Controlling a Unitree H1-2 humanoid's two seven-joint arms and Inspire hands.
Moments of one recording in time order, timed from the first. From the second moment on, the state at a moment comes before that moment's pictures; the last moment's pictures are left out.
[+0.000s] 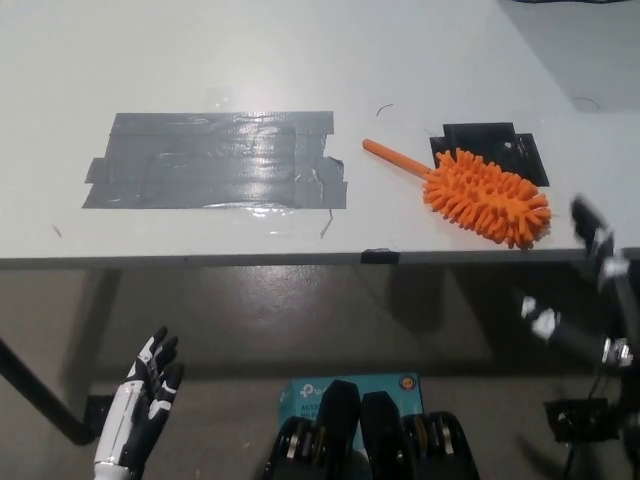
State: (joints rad) left_arm 0.05 0.14 0.00 0.09 0.06 -0.21 -0.04; right_arm -0.17 -0.19 -0.02 -0.22 -0.14 -0.04 0.03
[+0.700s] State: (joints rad) left_arm 0.05 0.14 0.00 0.09 0.06 -0.21 -0.04; right_arm -0.78 -0.36 0.28 0.28 -0.35 0.38 0.22
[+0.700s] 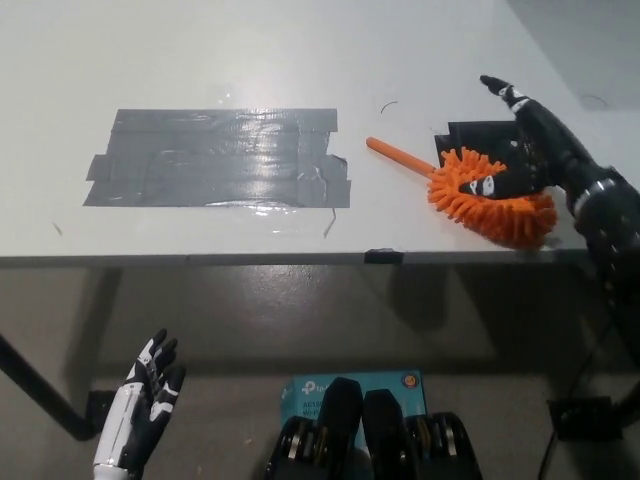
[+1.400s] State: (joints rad) left_arm 0.03 0.15 0.00 0.10 0.06 -0.21 -0.04; right_arm -0.91 -0.32 0.39 0.77 -0.41 0.37 0.23
